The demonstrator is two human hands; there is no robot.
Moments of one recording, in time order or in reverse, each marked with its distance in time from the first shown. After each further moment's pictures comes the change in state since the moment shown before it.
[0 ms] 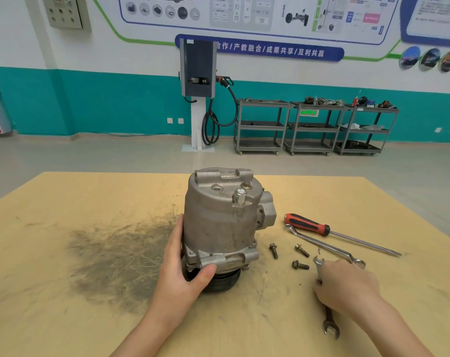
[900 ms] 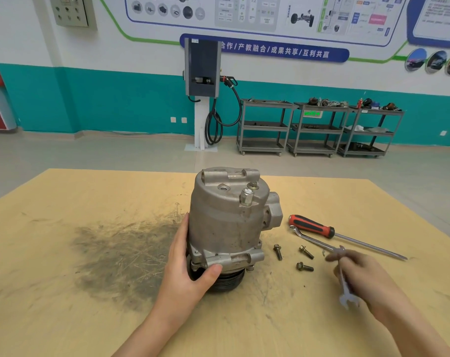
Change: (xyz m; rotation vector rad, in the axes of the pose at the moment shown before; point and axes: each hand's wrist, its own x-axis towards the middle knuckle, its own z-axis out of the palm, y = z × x) left_hand 0.000 -0.002 0.000 0.017 0.010 0.008; right_hand 0.012 0.033 0.010 1.286 0.000 0.125
